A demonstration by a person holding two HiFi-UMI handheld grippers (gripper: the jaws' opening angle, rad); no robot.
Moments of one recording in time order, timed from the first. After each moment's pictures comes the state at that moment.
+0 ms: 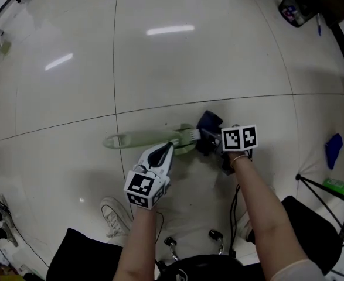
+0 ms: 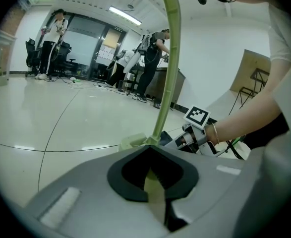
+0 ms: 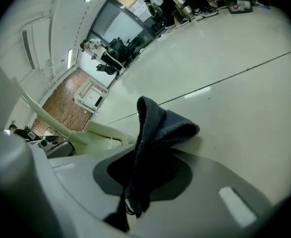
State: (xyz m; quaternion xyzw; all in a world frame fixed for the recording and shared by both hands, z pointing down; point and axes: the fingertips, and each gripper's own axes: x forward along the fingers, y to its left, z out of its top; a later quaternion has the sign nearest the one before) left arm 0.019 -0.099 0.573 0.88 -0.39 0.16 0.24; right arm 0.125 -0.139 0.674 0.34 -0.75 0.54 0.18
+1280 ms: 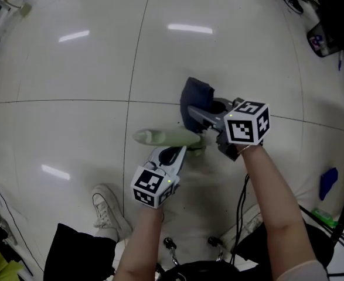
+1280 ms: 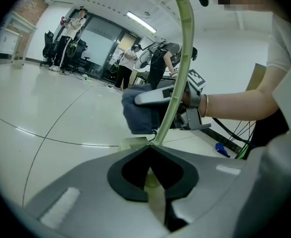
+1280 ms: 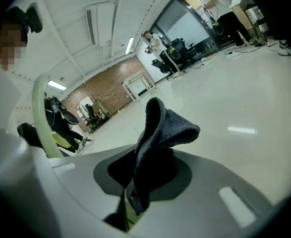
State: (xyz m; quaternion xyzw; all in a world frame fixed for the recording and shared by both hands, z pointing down) left arm 0.020 -0.108 0.572 0.85 -0.43 0.10 0.29; right arm 0.010 -0.211 0.529 0.15 -0.91 0.33 0.18
